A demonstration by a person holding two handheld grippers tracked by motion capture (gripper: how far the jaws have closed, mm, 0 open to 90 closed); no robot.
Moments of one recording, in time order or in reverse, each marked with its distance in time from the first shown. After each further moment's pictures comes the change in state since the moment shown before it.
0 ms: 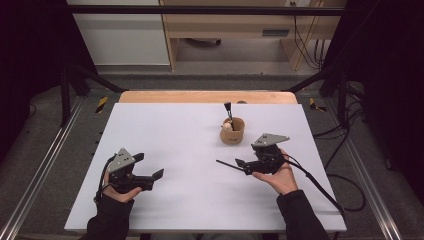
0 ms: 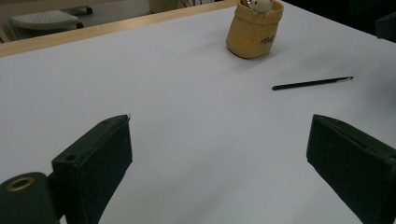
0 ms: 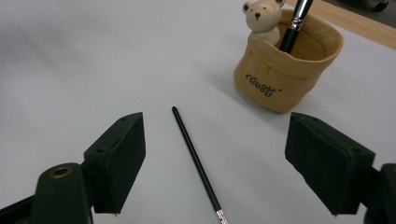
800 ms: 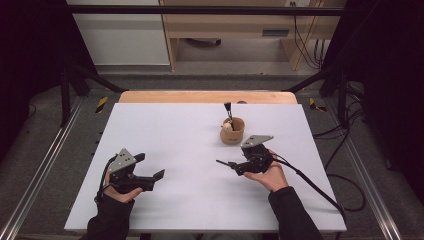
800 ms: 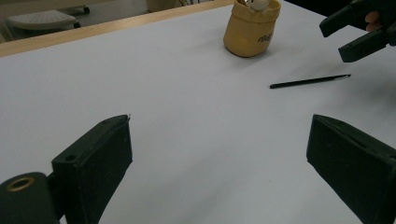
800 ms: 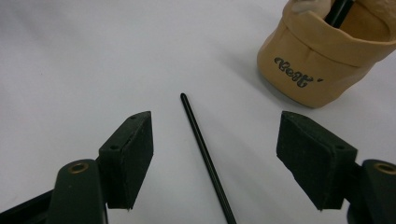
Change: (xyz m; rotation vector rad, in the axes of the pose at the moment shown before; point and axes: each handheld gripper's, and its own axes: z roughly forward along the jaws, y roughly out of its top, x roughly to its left) left arm -0.002 0.000 0.001 0.004 -0.007 0.006; right arm 0.005 -0.002 0.035 0.086 0.039 -0.037
